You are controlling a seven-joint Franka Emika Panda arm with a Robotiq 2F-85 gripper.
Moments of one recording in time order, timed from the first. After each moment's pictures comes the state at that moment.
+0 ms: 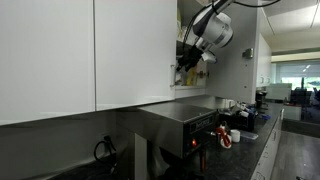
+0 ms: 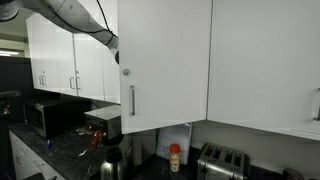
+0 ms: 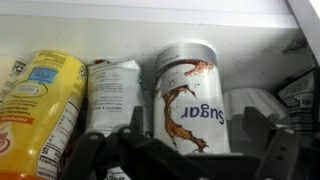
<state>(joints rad) -0.06 0.05 -0.02 -2.04 0.52 2.80 -0.73</state>
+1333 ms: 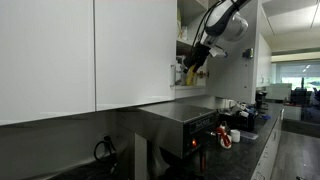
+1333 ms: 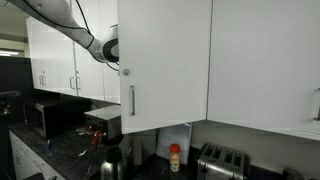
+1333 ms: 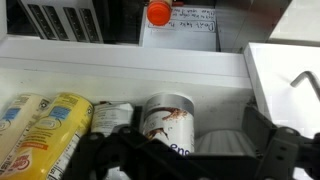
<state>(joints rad) -0.05 -0.13 -0.01 -2.23 0.08 2.72 -0.33</state>
